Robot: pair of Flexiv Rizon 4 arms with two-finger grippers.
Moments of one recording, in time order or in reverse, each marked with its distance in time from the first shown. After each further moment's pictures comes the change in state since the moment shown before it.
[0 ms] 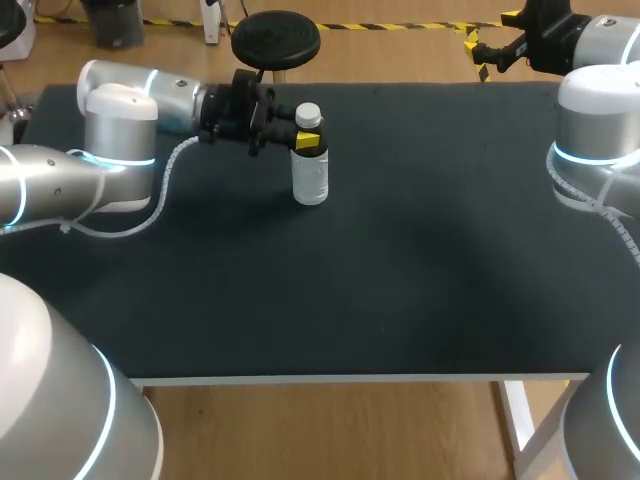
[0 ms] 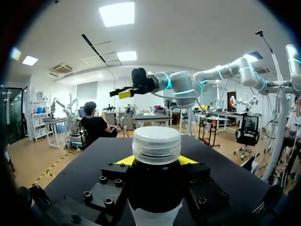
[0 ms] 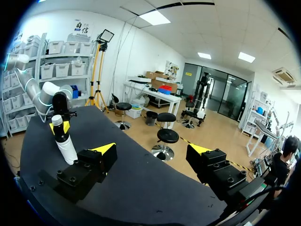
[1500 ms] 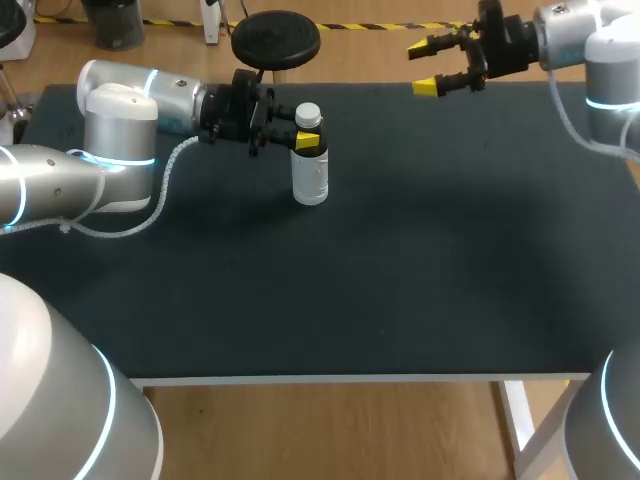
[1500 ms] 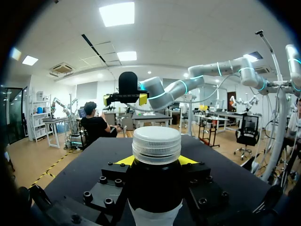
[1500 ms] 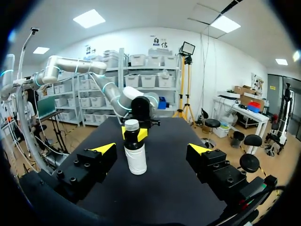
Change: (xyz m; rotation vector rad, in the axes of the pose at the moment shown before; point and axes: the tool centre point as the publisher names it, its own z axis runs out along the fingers) left arm 0.000 0.000 0.000 0.000 0.000 0.000; right arm 0.137 0.002 0.039 -0.143 0.893 -0.111
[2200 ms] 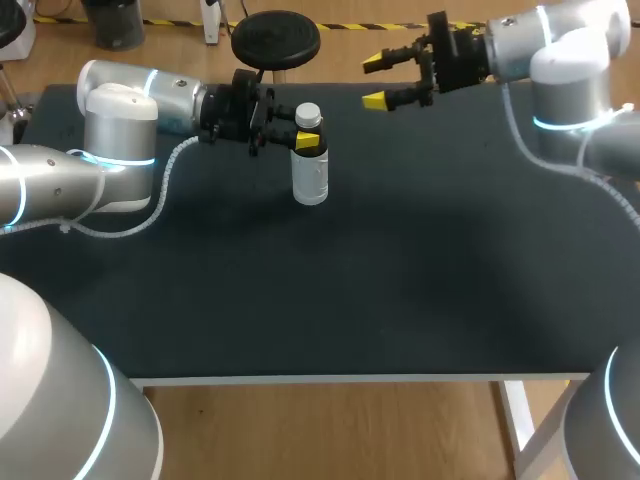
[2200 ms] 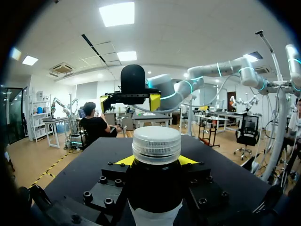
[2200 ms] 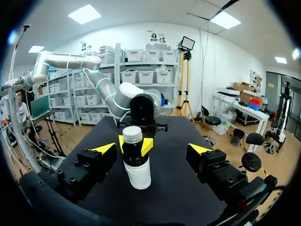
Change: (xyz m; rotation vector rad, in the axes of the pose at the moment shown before) left arm 0.000 0.000 0.000 0.000 0.000 0.000; right arm 0.020 0.012 0.078 0.031 -0.045 0.008
